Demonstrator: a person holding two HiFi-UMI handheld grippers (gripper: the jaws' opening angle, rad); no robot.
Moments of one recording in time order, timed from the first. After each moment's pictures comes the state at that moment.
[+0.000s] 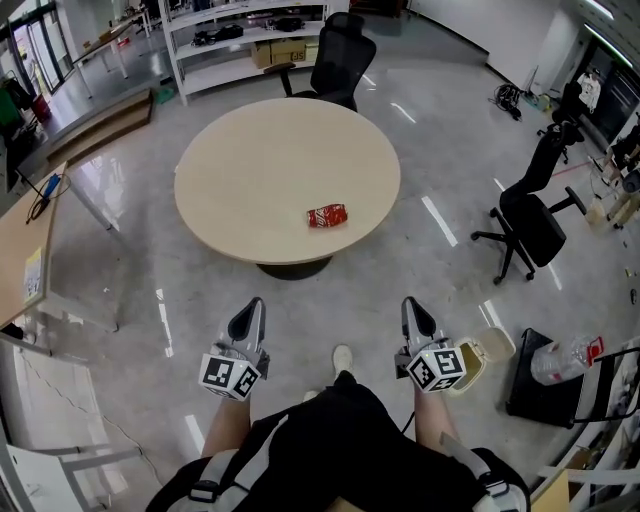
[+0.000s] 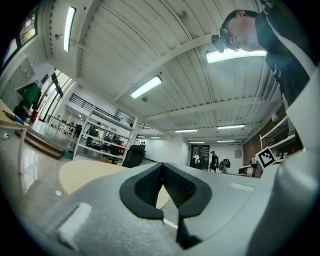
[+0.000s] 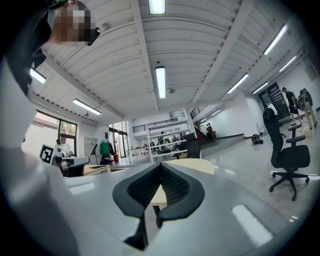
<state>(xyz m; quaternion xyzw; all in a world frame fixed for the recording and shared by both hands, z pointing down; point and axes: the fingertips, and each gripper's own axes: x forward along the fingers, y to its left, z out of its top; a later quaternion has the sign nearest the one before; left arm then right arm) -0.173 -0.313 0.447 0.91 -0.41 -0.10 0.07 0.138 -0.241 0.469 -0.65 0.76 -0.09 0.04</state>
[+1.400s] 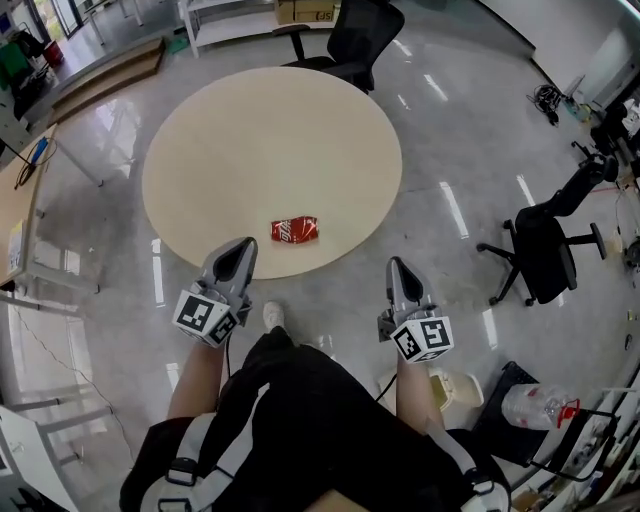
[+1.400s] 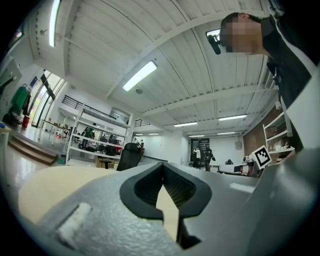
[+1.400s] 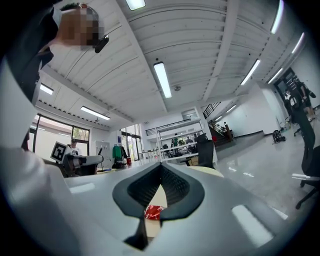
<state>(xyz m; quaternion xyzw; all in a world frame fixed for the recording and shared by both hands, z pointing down) -0.018 -0.507 0.428 0.91 -0.40 -0.06 0.05 0.252 -0.454 0.465 -0.57 0.81 -0.08 0.07</state>
